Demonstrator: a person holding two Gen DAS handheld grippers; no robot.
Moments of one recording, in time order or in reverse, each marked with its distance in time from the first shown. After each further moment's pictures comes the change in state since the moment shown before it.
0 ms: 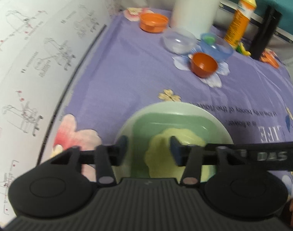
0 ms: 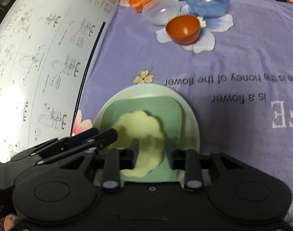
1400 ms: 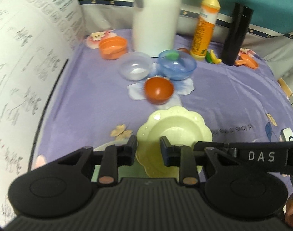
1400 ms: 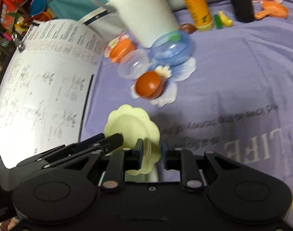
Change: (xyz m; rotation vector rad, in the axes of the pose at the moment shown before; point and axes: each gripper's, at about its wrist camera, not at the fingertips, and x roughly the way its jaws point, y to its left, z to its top) left arm -0.012 -0.084 0.039 0.136 -0.052 -0.042; right arm -0.054 -0.057 0.026 0.103 -0.157 0.076
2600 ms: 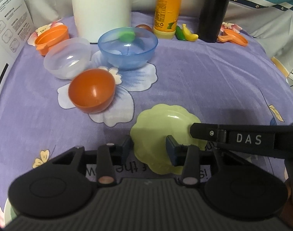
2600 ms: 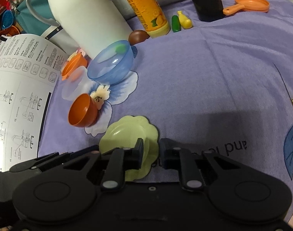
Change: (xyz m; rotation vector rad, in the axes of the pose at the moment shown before) left arm 0.124 -0.086 0.022 0.119 0.062 -0.104; right arm 0.043 -0.103 0.037 0.045 -0.087 -0.118
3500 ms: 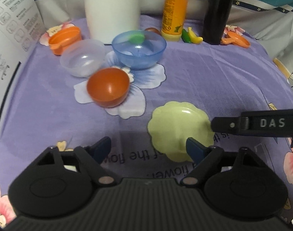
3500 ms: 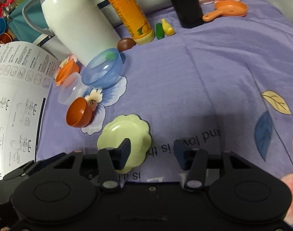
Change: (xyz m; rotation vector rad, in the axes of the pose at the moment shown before) left arm -0.020 0.010 -0.007 -0.011 0.003 0.024; right arm -0.029 -0.005 -0.004 0.045 -0.005 -0.067
